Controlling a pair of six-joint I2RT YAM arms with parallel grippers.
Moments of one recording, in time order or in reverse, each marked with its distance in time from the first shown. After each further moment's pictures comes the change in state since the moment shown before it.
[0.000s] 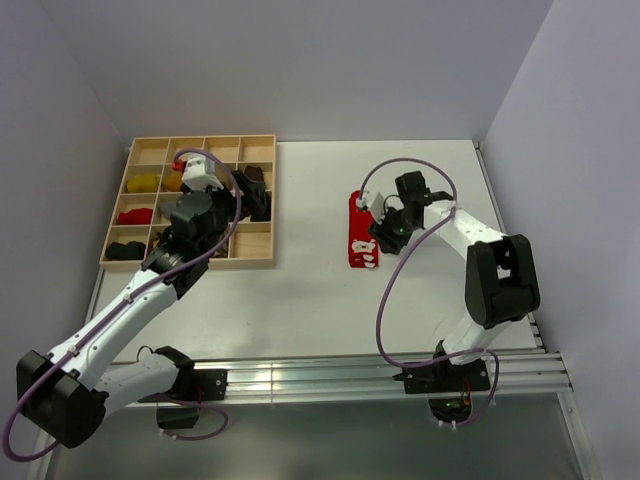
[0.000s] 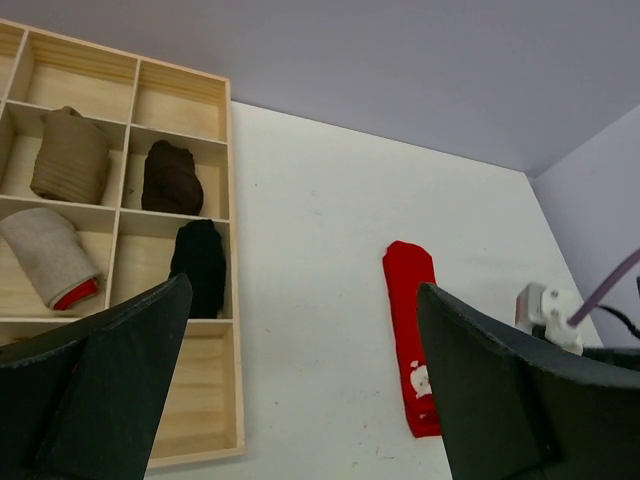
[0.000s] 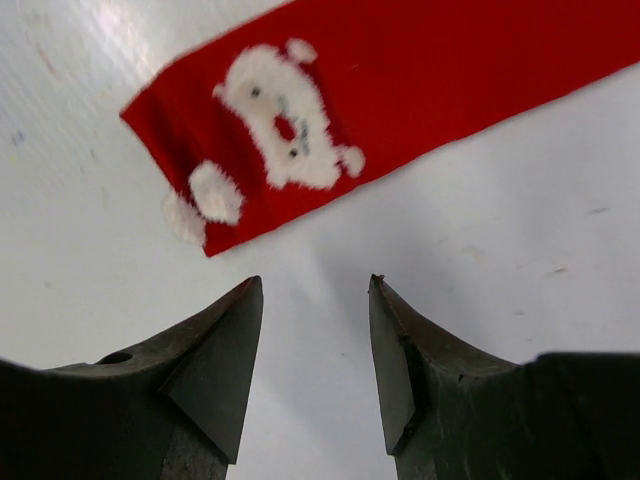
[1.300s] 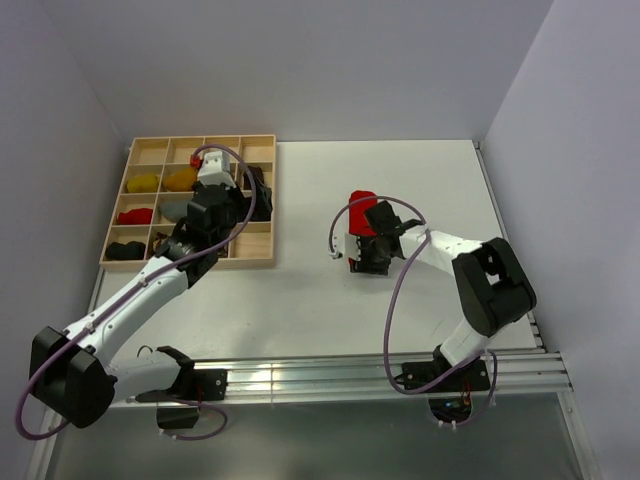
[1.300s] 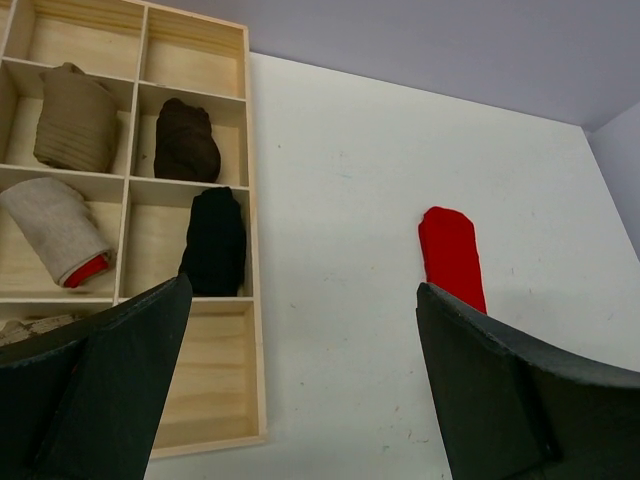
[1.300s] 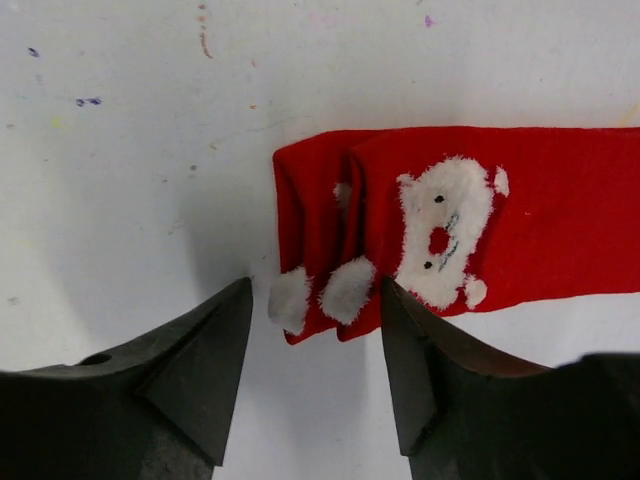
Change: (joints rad) left arm 0.000 0.115 0.034 -0.045 -0.007 0.024; right arm 0.235 -0.033 -0.258 0.204 0.117 -0.362
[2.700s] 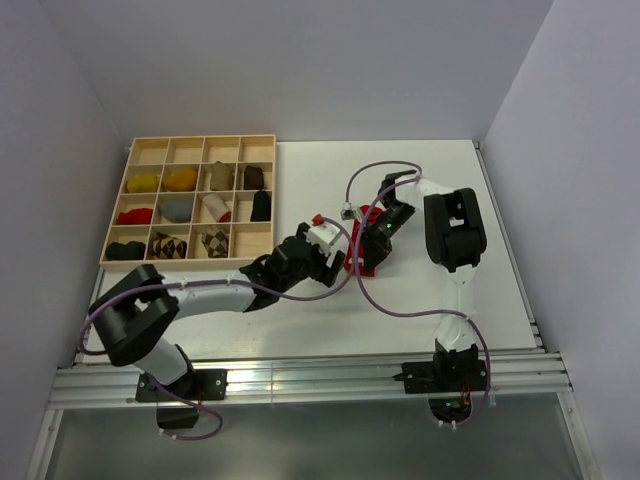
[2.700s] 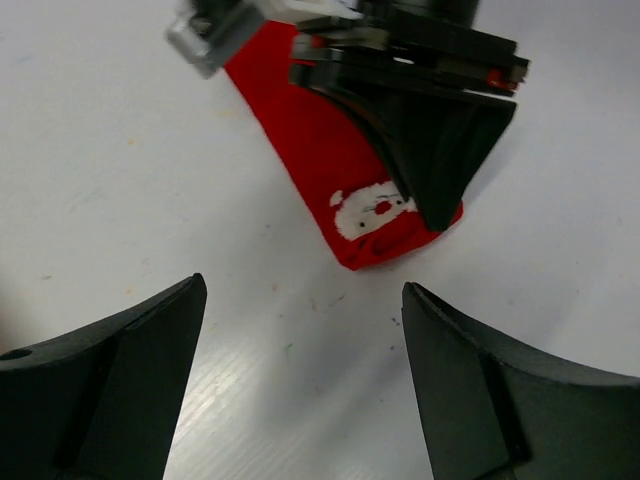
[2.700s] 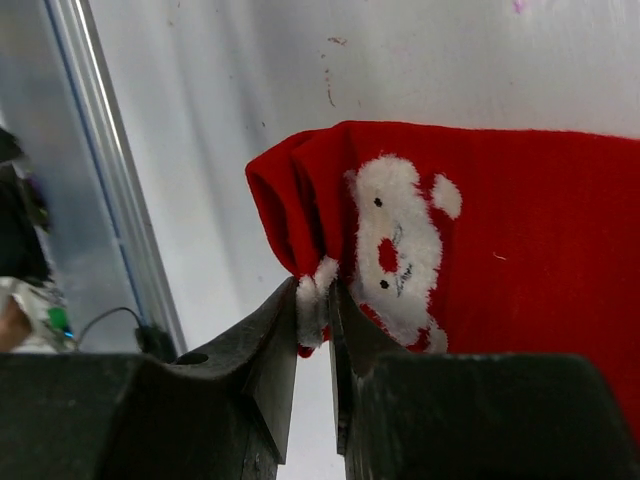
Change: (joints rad) left arm -0.419 0.379 -0.154 0.412 0.138 0.380; right arm -0.235 0.589 0.672 -0.890 -0.563 0.031
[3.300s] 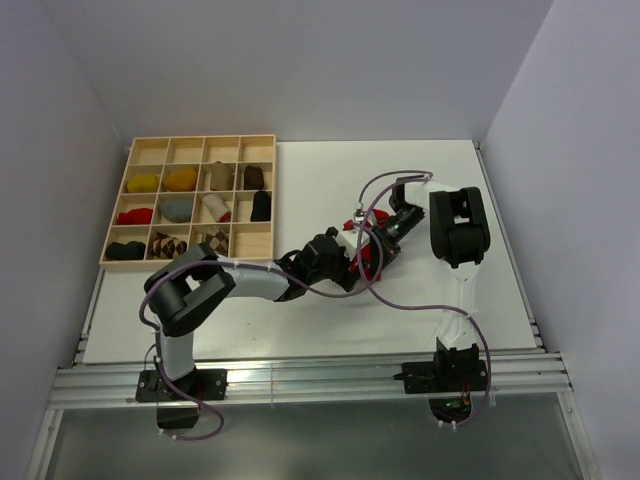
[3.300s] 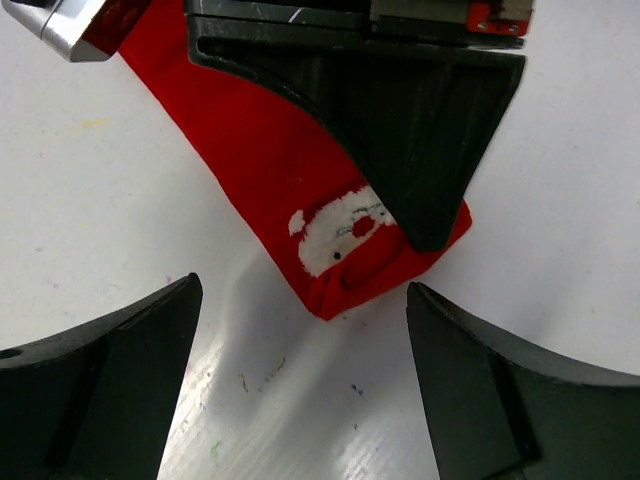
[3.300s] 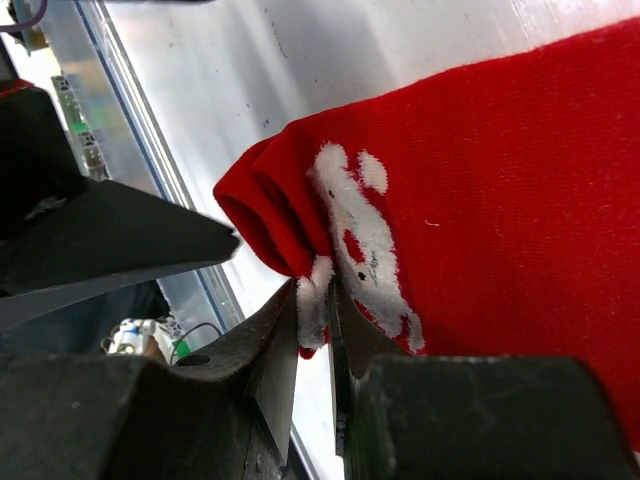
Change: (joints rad) left arm -0.023 0.331 0.200 0.031 0.130 0.045; right arm -0.072 0.043 -0.033 -0.014 -0.027 0.231
